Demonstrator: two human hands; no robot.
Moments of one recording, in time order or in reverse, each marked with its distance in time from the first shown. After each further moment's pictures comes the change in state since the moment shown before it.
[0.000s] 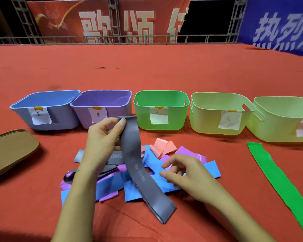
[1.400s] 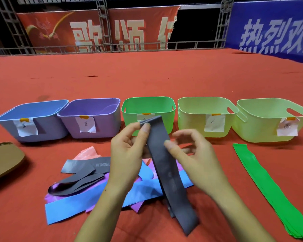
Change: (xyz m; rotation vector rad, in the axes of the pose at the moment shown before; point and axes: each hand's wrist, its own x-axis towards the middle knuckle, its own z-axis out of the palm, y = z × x) left_hand -0.056 0.044 0.100 -0.292 -0.084 0.110; right_hand -0.009 -0.035 -0.046 0.193 0.486 -0.084
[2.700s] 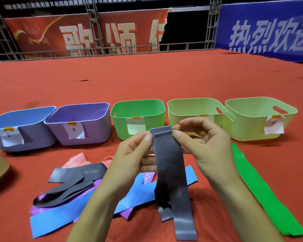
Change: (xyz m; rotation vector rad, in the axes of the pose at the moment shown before) left_hand 0.002 -0.003 0.013 -0.013 -0.384 -0.290; right_hand 0.009 -0.027 -0.038 0.393 0.126 -0.023
